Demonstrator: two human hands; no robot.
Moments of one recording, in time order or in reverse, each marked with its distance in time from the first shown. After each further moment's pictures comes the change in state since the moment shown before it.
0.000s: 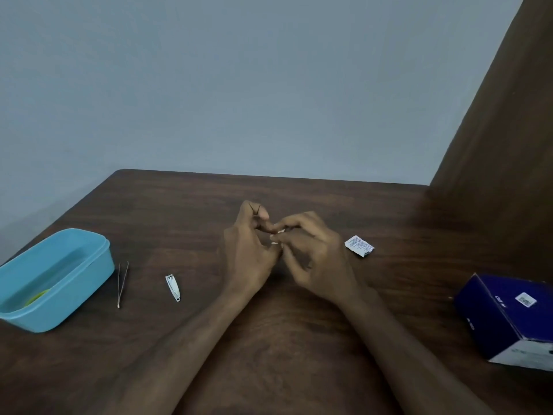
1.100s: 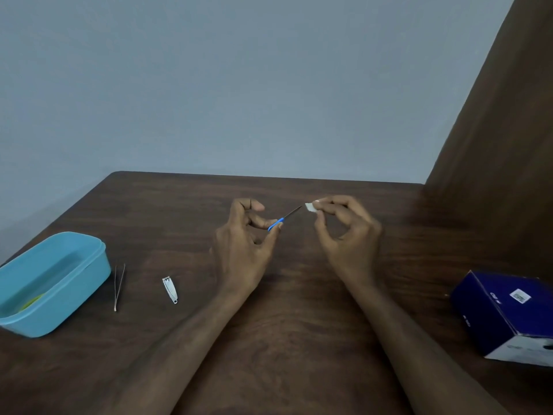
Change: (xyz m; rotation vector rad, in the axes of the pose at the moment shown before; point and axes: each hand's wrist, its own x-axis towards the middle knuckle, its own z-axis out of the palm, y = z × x) left_hand 0.001 0.005 -0.002 -0.005 0.089 0.013; right_hand -0.001 0.027 -0.020 -0.116 0.383 0.284
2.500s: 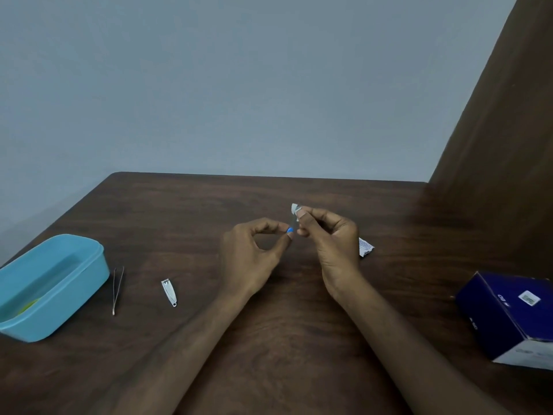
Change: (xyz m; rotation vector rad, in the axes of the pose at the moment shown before) left_hand 0.001 -0.003 0.000 -0.043 -0.220 -0.026; right_hand -0.010 -0.014 0.031 0.681 -0.075 0.858
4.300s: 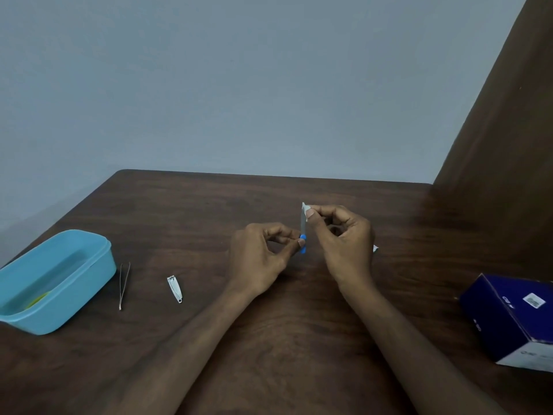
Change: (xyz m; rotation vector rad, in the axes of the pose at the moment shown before) left_hand -0.001 0.003 0.000 0.011 -0.121 -0.001; right_hand -0.002 -0.006 -0.011 -0.349 0.034 -0.315
